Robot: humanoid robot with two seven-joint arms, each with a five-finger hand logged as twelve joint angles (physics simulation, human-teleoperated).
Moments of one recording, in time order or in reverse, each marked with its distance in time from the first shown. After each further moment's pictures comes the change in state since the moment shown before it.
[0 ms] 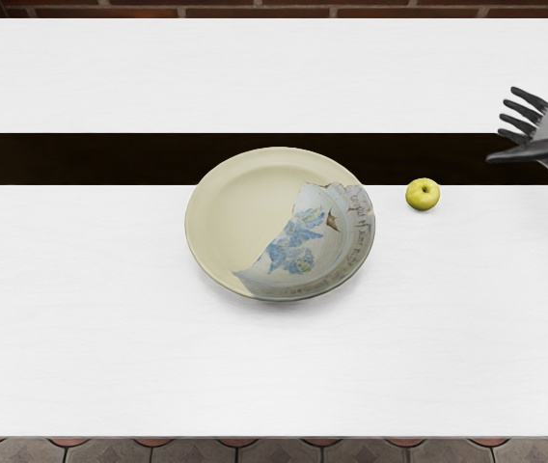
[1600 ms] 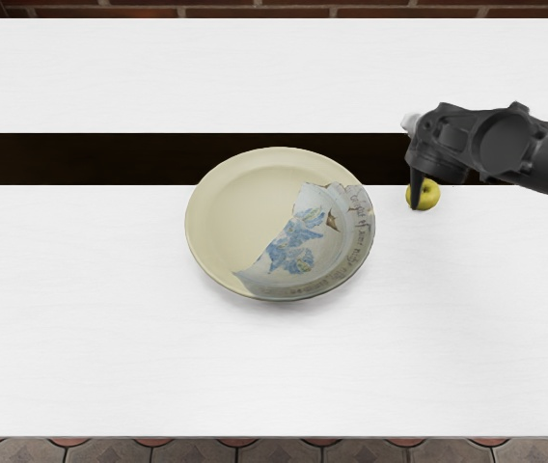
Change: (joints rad) left arm 0.000 0.000 0.000 0.000 0.000 0.000 0.000; right arm 0.561 0.340 -0.737 0.507 -0.505 -0.686 -0.760
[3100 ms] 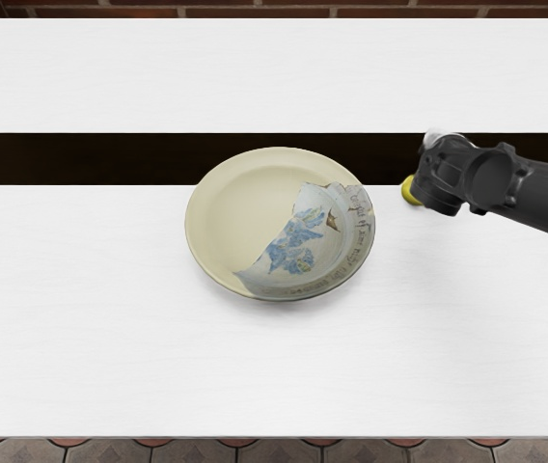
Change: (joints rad) left arm 0.000 0.000 0.000 0.000 0.000 0.000 0.000; right arm -0.131 0.042 -0.011 -0.121 0.001 -0.159 -0.002
